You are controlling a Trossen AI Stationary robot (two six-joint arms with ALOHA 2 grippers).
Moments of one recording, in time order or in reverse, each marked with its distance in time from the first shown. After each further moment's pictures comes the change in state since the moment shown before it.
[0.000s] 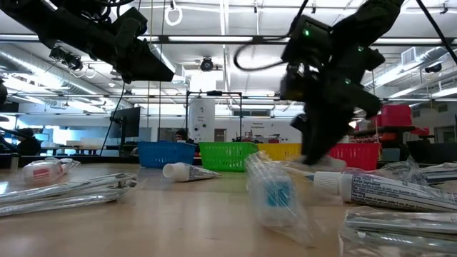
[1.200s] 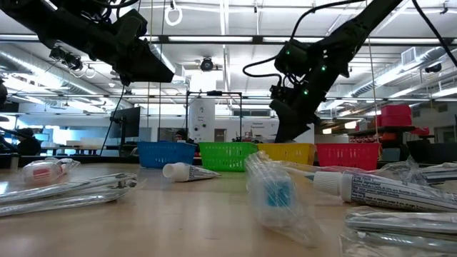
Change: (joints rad) left arm 0.000 0.000 0.000 -0.006 -0.002 -0.072; right arm -0.411 -0.020 0.071 0.054 0.283 0.210
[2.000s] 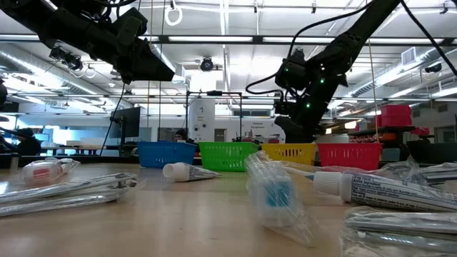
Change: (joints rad) left arm 0.000 0.000 0.000 0.011 -0.005 0.042; right arm -0.067 0.069 0.000 -0.034 -0.017 -0.025
